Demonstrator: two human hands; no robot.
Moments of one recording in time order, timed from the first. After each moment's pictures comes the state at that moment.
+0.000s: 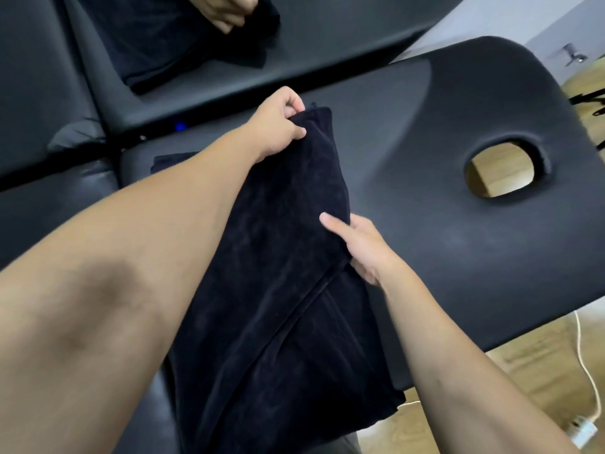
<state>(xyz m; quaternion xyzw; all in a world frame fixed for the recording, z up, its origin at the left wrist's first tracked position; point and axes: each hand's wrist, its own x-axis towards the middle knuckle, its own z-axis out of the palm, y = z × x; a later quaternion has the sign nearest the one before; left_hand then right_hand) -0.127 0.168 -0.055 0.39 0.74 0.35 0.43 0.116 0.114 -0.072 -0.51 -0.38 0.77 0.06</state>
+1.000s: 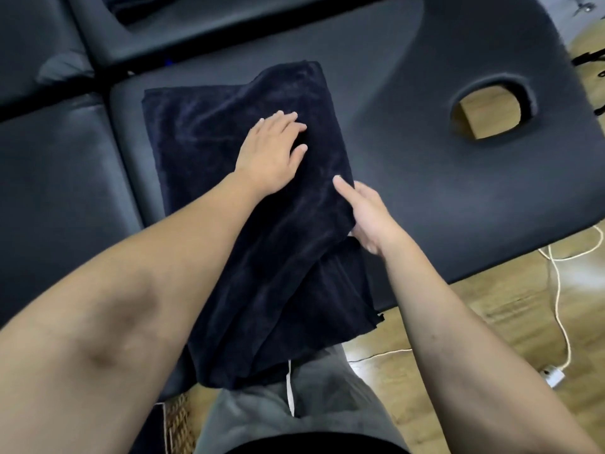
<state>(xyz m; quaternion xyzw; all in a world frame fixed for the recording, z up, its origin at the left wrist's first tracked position) -0.037 0.047 -0.089 0.61 0.77 0.09 0.18 0.178 0.072 -0.066 -0.53 -0.38 0.76 0.08</state>
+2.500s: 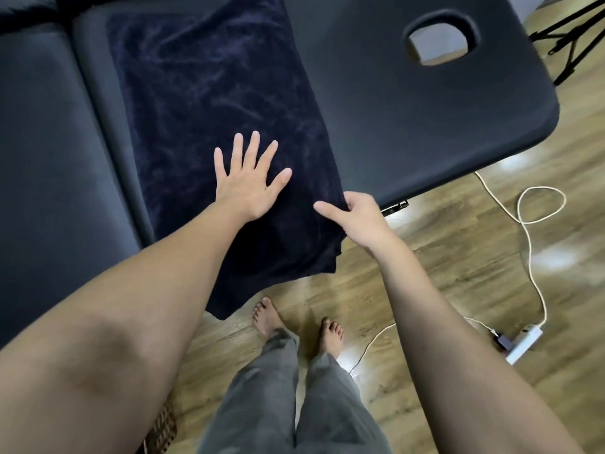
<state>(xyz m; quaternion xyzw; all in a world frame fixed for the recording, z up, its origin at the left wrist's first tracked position) 0.101 -0.115 -0.107 0.51 0.82 -0.02 0.24 0.324 -0.053 -0.074 -0.54 -0.59 0.60 0.06</state>
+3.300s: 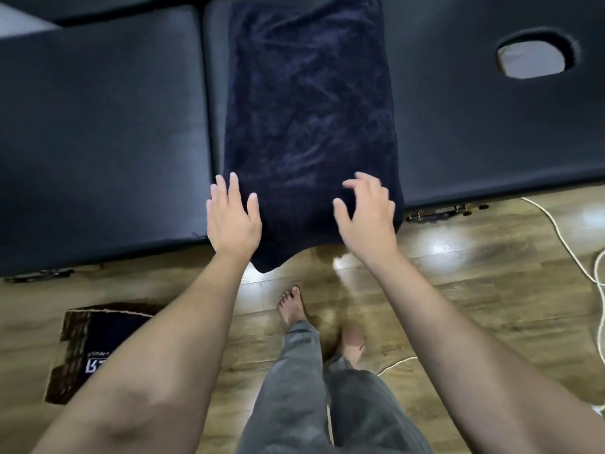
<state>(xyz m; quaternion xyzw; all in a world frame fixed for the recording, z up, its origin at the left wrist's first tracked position) 0.119 -0.294 -0.114 0.24 0.95 0.13 0.12 0.297 -0.139 -0.072 -0.42 -0.85 0.31 0.10</state>
